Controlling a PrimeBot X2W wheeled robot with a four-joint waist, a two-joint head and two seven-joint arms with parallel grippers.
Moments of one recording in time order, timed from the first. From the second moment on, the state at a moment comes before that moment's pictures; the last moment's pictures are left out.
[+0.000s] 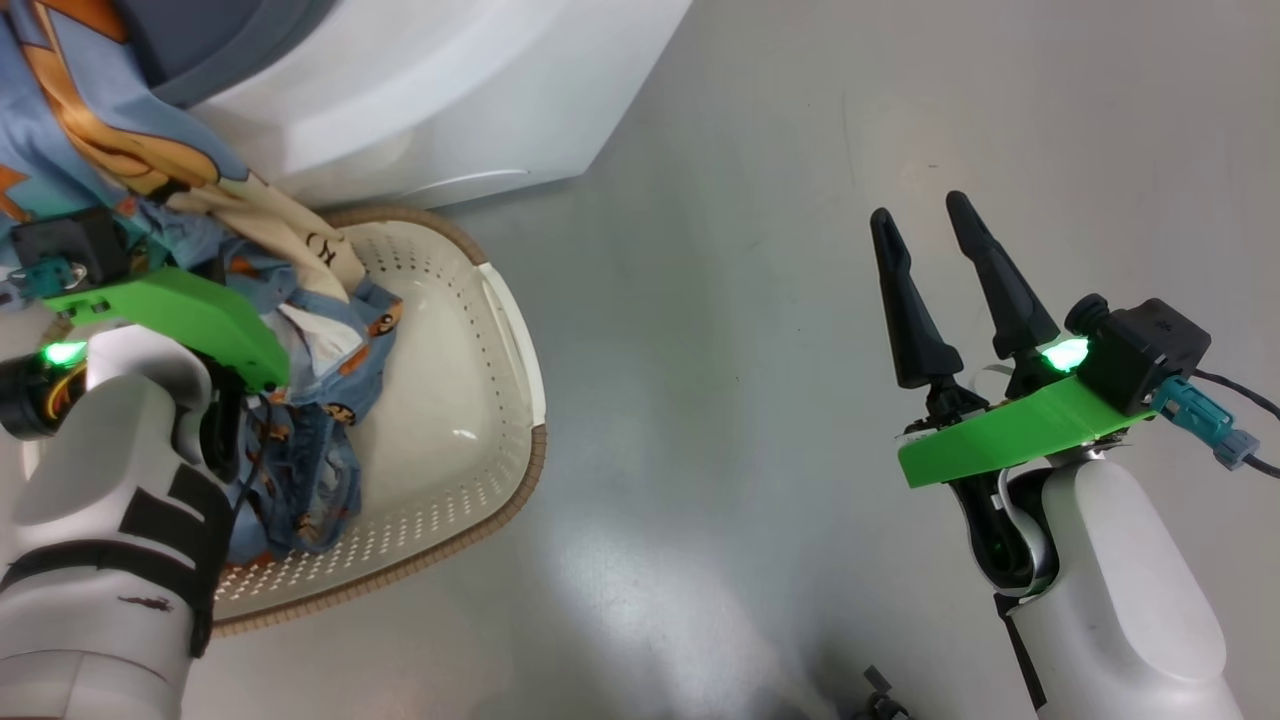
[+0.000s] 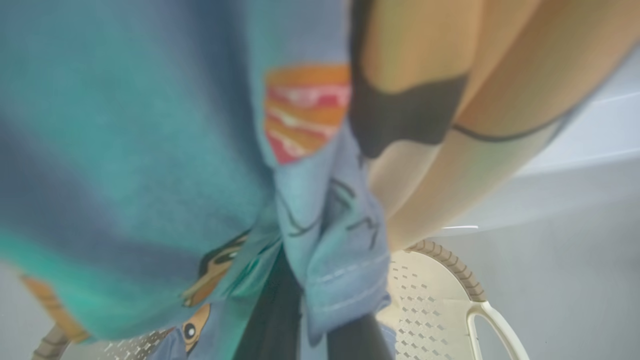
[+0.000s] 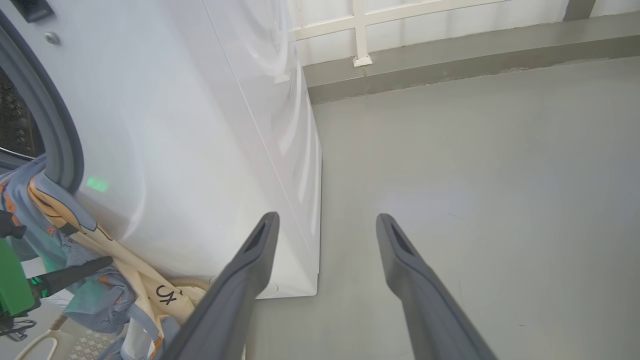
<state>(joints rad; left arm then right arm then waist) -1.00 0.16 -0.32 1.18 -0.58 -0.13 -0.25 -0.47 -0.07 0.13 0.21 0.37 0.13 -0.25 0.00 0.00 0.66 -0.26</state>
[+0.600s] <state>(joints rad) -0.76 0.20 -0.27 0.77 -0.56 -0.13 -0.25 -0.47 -0.07 0.12 0.22 0.37 0.13 -0.25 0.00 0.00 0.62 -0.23</state>
